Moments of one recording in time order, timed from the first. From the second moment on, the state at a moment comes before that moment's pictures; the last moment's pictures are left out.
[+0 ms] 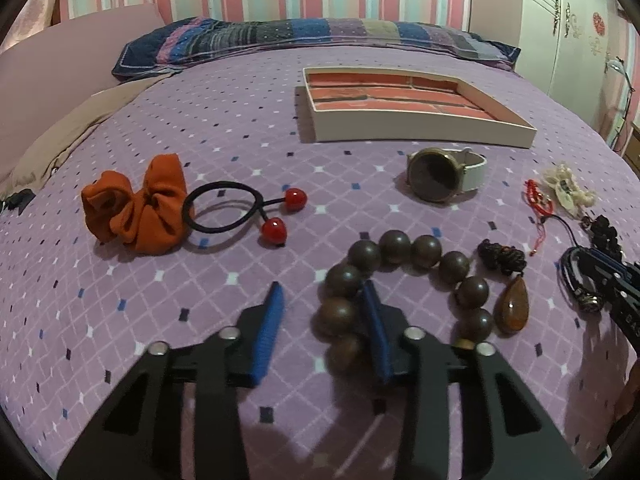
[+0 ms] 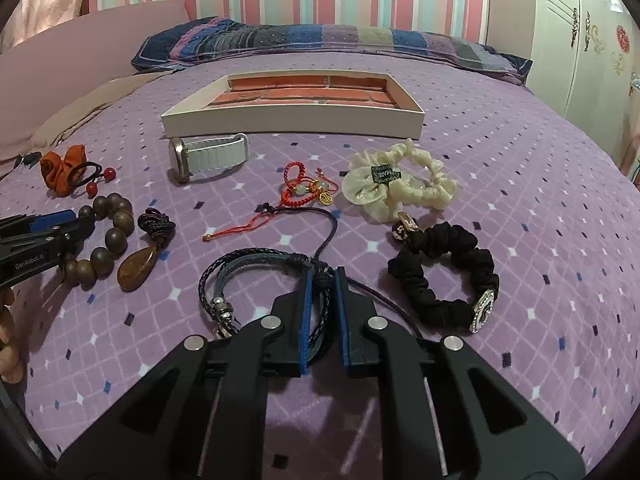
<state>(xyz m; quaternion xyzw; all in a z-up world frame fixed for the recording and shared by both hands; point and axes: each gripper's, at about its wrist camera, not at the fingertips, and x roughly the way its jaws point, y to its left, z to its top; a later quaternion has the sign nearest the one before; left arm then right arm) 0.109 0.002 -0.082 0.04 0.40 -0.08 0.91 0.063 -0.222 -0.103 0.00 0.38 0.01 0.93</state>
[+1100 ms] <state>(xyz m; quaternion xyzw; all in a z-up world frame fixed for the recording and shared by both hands) 0.094 -0.008 -0.014 0.02 0.34 -0.16 0.93 0.081 -0.225 -0.056 0.00 0.33 0.03 0.94</state>
